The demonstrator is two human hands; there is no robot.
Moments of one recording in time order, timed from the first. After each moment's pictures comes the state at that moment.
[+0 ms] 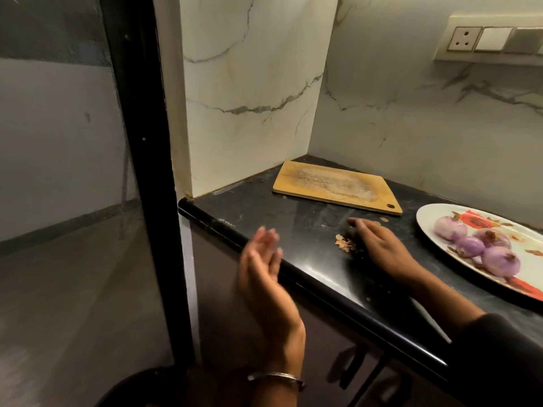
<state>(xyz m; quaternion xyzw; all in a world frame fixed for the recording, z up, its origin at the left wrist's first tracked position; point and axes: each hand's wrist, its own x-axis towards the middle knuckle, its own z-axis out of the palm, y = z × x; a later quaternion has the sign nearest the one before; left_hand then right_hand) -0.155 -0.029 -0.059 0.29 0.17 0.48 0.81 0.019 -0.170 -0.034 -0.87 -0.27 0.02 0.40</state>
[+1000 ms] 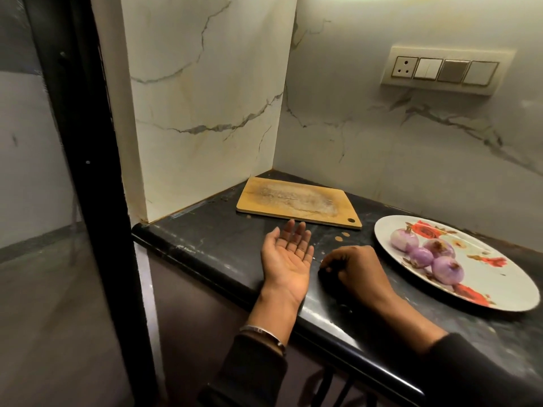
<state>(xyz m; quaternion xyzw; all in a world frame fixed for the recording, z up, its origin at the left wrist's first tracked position) -0.034 -0.046 -0.036 0.17 0.10 0.10 0.98 0.017 -0.190 -0.029 -0.90 -0.32 -0.12 0.28</state>
